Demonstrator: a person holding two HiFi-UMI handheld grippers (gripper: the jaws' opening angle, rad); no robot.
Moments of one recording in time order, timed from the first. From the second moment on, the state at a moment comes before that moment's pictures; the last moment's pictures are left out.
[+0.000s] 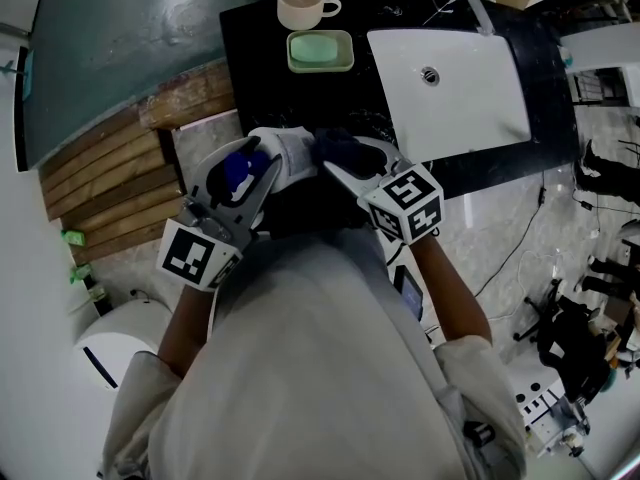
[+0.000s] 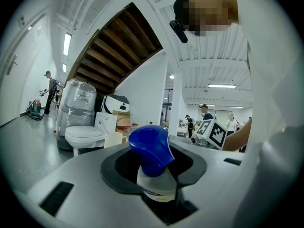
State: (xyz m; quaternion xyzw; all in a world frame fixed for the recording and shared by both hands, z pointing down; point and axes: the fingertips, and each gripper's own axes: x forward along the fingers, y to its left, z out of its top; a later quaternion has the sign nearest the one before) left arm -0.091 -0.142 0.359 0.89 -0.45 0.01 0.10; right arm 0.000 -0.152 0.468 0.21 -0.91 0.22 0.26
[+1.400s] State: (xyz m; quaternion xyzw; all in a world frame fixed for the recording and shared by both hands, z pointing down) left arm -0.082 -0.146 0.354 0.89 -0.45 0.01 0.09; right arm -0.001 -0.120 0.455 0.18 -0.91 0.22 0.30
